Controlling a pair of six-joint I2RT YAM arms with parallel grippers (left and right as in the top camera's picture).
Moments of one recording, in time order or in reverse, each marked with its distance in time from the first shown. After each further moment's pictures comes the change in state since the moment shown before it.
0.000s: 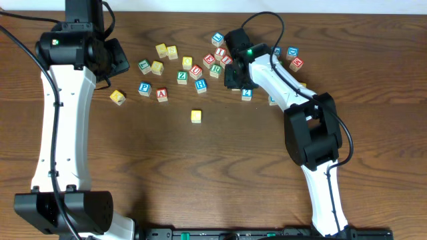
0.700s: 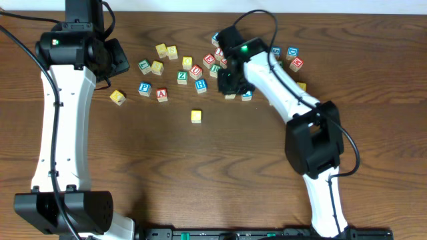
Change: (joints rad) left arm 0.000 0.000 0.000 -0.002 0.000 0.000; right arm 0.072 -0.078 0.061 -0.250 -0.082 -0.050
